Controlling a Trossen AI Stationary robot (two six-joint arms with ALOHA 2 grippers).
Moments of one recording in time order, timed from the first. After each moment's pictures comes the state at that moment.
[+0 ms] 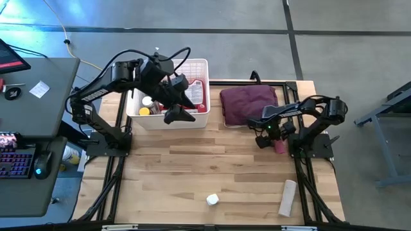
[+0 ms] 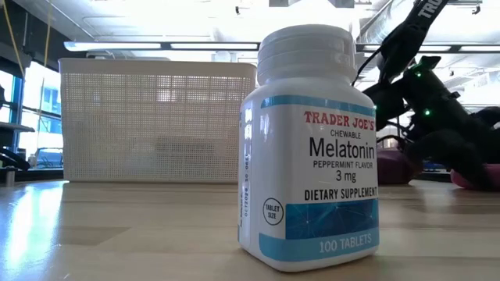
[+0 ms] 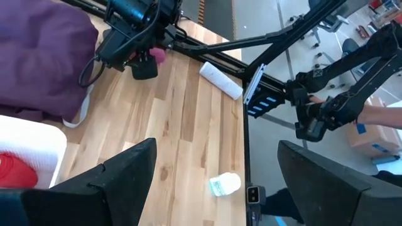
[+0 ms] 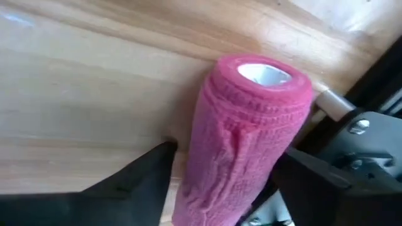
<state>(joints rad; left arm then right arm) 0.17 1.53 2.05 -1.14 0.38 -0.32 -0.31 1.60 0.69 -1.11 -0.12 0.89</state>
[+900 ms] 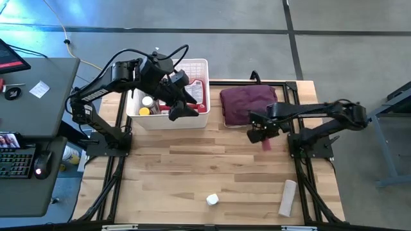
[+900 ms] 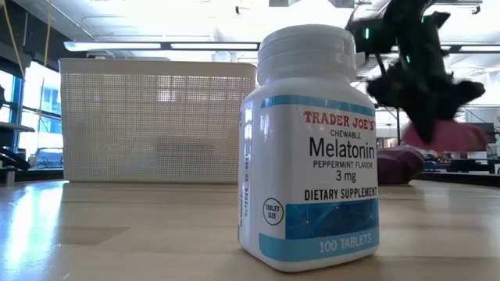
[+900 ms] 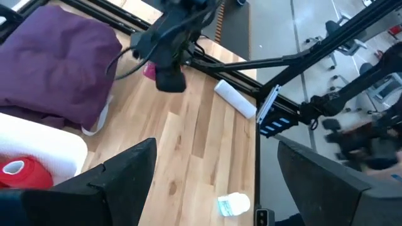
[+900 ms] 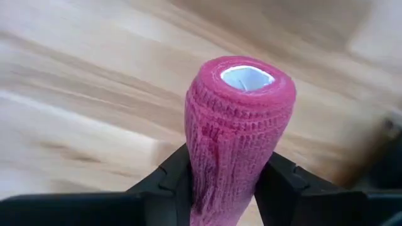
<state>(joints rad) 0.17 1.53 2.05 -1.10 0.29 -0.38 -0.20 1.32 0.84 -1.08 -0.14 1.06</state>
